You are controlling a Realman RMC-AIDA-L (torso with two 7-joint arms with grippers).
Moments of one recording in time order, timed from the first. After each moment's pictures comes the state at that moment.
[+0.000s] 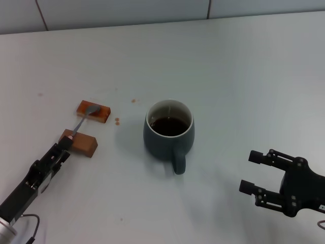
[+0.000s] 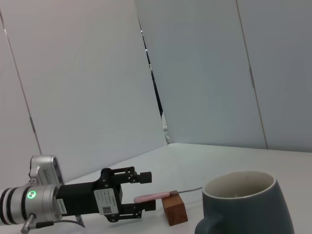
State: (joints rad) left arm -0.21 -2.07 0.55 -0.08 1.45 1.45 -1.48; right arm 0.28 2.08 -0.35 -0.37 -2.14 -1.78 0.83
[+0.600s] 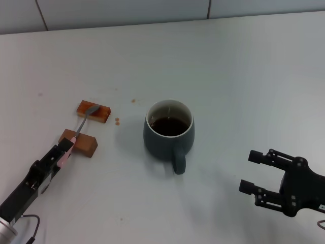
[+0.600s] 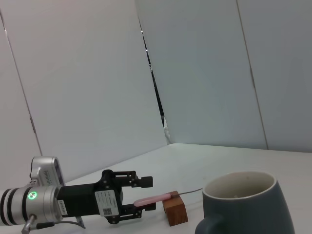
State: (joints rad) left arm -0.21 -2.07 0.55 -0.08 1.45 1.44 -1.49; right arm 0.28 2.08 -0.35 -0.37 -2.14 -1.78 0.83
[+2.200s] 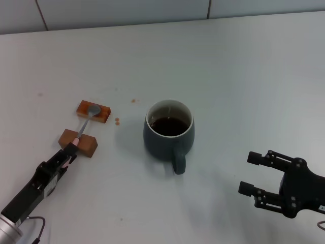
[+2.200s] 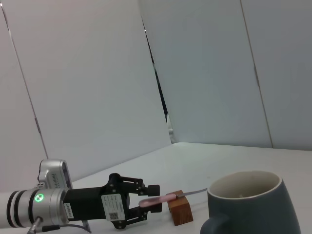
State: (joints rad) left arm -0.23 -2.07 0.57 -0.09 1.45 1.42 -1.52; right arm 0.28 2.08 -0.37 -0.37 -2.14 -1.79 0.85
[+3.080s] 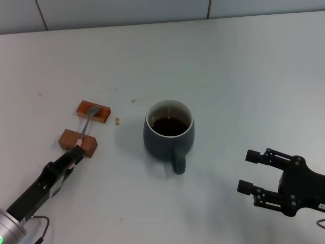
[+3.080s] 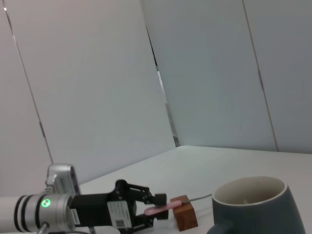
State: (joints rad) left arm -0.24 -2.07 0.61 -0.08 1.45 1.40 -1.54; right arm 0.29 2.08 -0.37 -0.37 -2.14 -1.80 0.86
